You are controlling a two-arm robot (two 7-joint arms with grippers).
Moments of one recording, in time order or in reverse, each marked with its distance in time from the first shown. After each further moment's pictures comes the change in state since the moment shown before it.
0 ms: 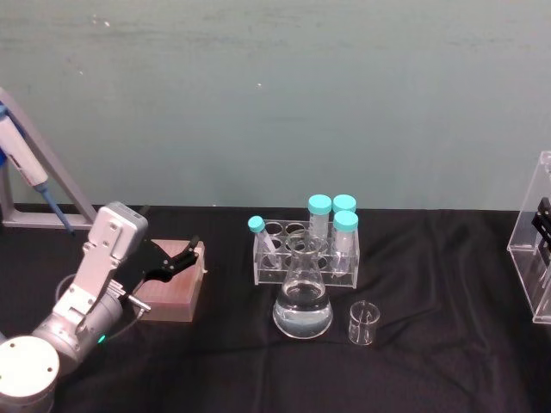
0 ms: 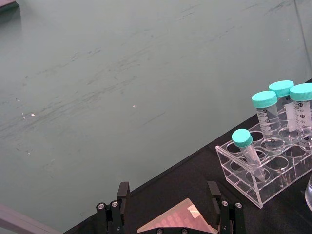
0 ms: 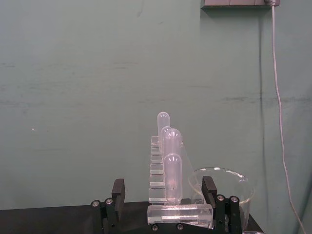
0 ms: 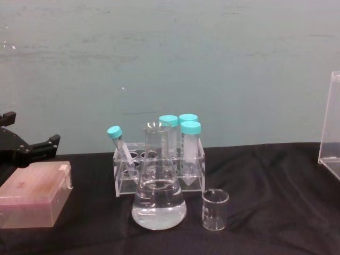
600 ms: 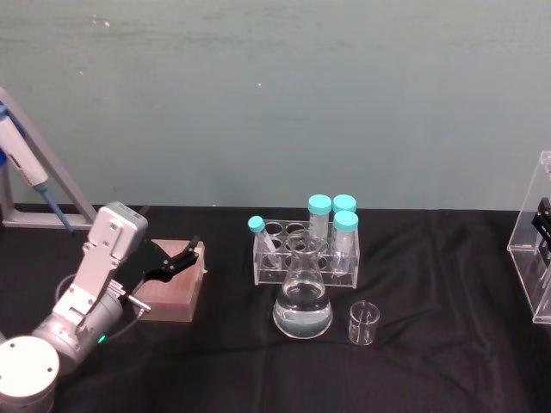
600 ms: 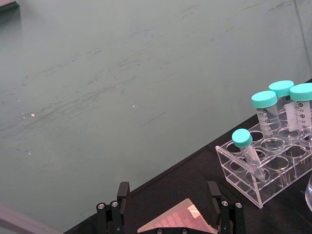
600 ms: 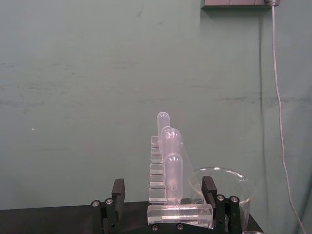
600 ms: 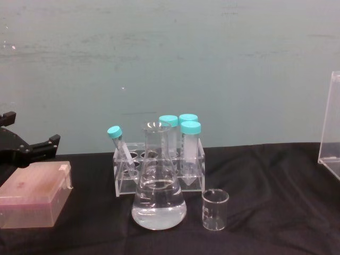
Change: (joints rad) left arm 0.000 0.000 0.000 0.000 0.000 0.000 0.000; right arm 0.000 0.000 0.000 0.000 0.000 0.000 0.000
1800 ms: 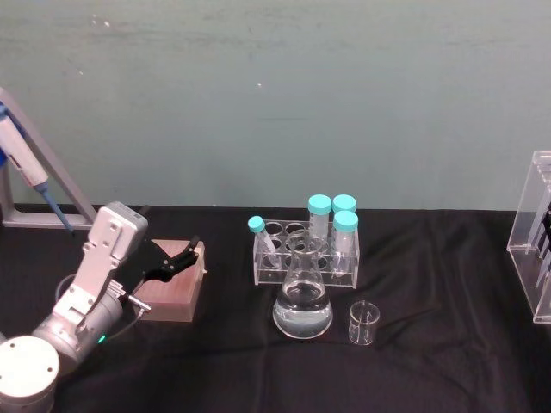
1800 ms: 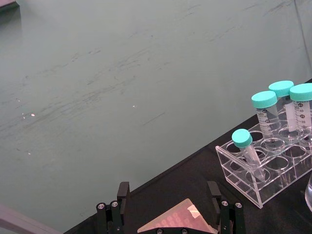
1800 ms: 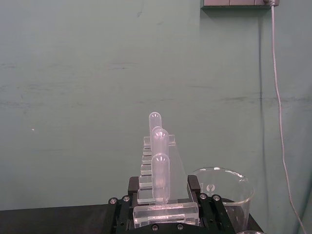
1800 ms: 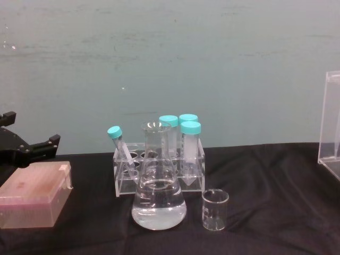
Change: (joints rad) left arm 0.000 0.000 0.000 0.000 0.000 0.000 0.000; right arm -0.002 -0.001 0.001 -0.003 0.002 0.005 0.000
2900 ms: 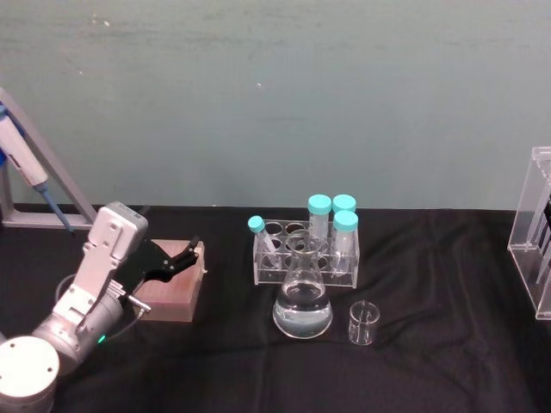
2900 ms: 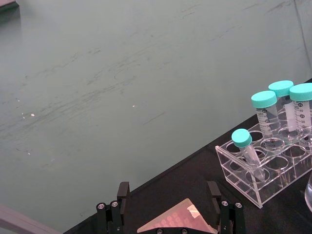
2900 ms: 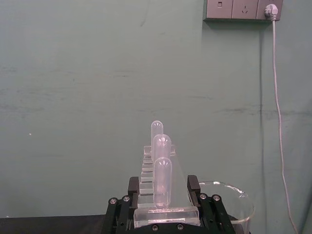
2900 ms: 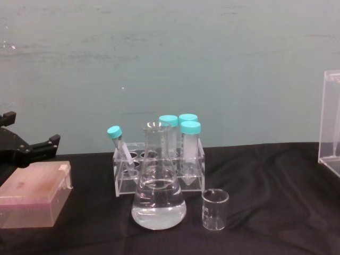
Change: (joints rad) left arm 0.000 0.000 0.000 0.000 0.000 0.000 0.000; right arm 0.044 0.012 -0.005 0.057 -0.022 -0.057 0.004
